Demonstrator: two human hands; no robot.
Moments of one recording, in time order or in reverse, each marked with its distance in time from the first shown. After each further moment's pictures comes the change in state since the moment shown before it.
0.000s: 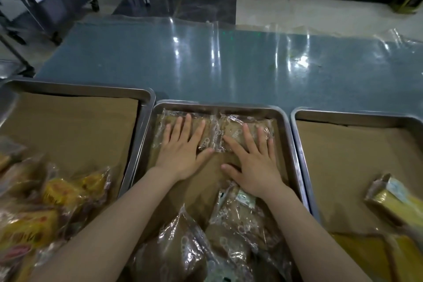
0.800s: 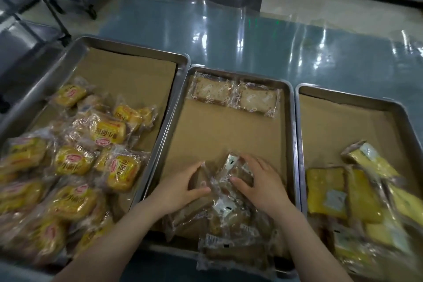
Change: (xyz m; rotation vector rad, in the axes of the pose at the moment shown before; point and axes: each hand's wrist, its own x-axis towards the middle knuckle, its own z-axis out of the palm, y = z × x) left_hand -0.240 0.024 -0.008 -0.724 -0.287 -0.112; right_hand -0.174 -0.046 -0.004 0.357 -0.143 0.039
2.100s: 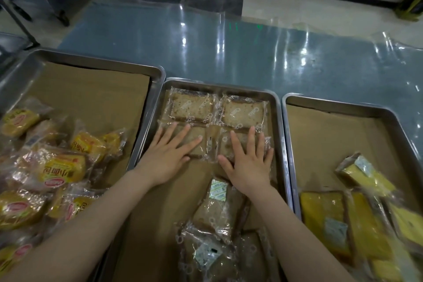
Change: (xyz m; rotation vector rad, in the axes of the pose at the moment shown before) left_hand 0.134 -0.008 -0.053 0.866 0.196 0.240; right_hand 0.105 0.019 -0.004 -0.326 0.134 0.144
